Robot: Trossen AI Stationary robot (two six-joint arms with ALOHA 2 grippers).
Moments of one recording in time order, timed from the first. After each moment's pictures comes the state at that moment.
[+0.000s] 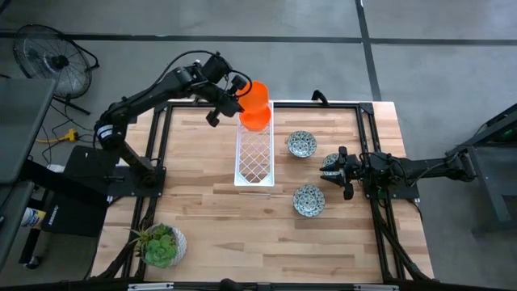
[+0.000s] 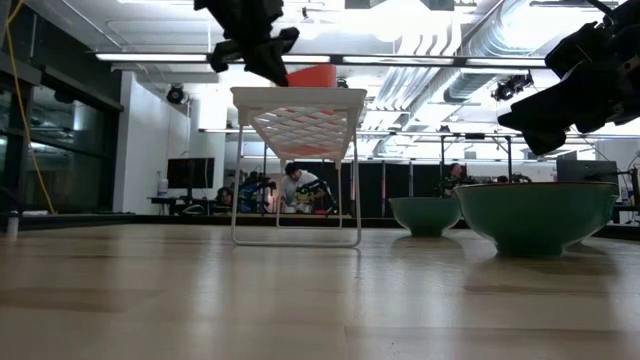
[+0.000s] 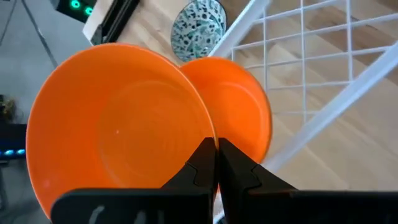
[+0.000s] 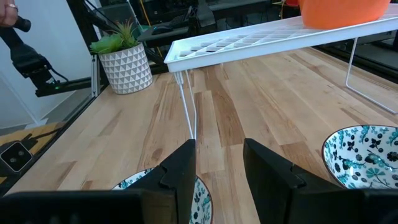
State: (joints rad) left arm 0.59 1.59 1.66 -0.93 0.31 1.38; right arm 0.03 0.19 0.01 0.03 0.02 0.21
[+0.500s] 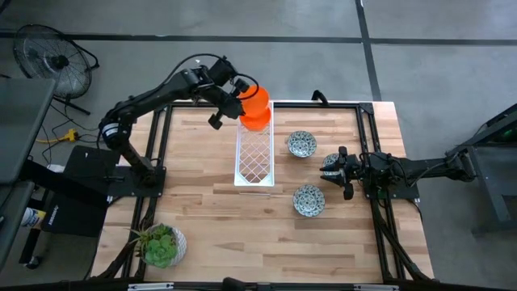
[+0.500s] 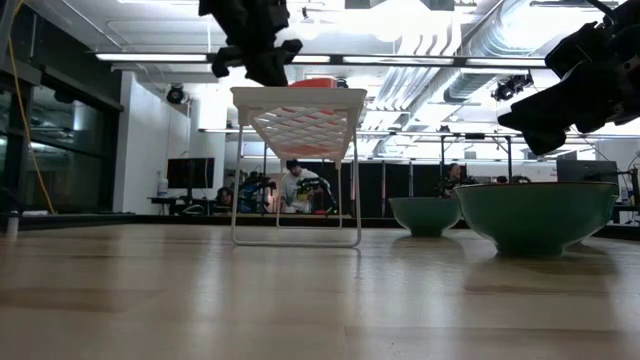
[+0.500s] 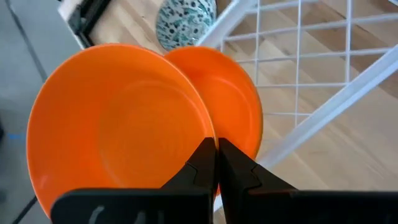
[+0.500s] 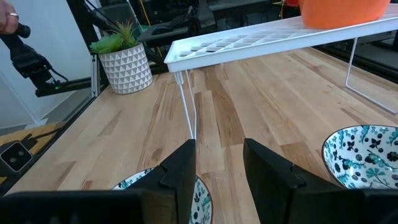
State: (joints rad) left arm 0.58 1.62 1.66 -0.95 0.28 1.31; right arm 0.03 0.19 0.01 0.03 0.02 0.21
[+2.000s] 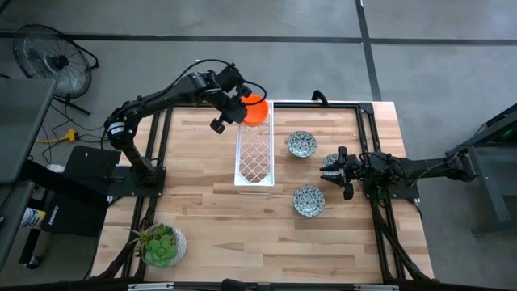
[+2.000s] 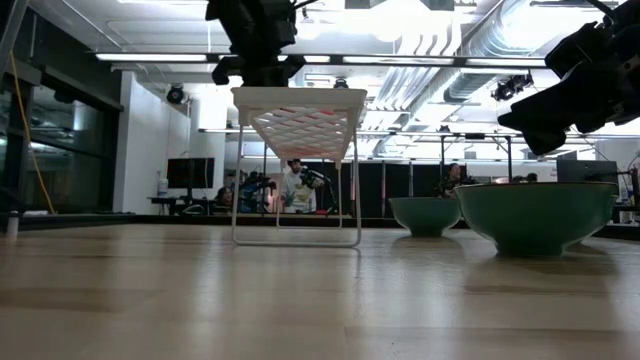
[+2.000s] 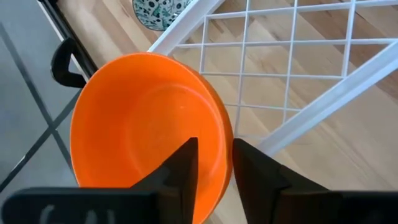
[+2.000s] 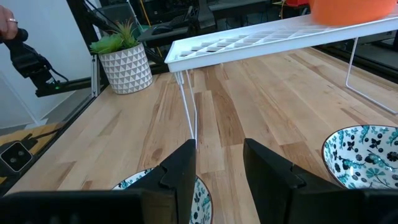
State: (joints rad) left arm 0.54 1.67 1.66 -0.99 0.19 1.25; right arm 0.03 0.19 0.01 0.03 0.02 0.21
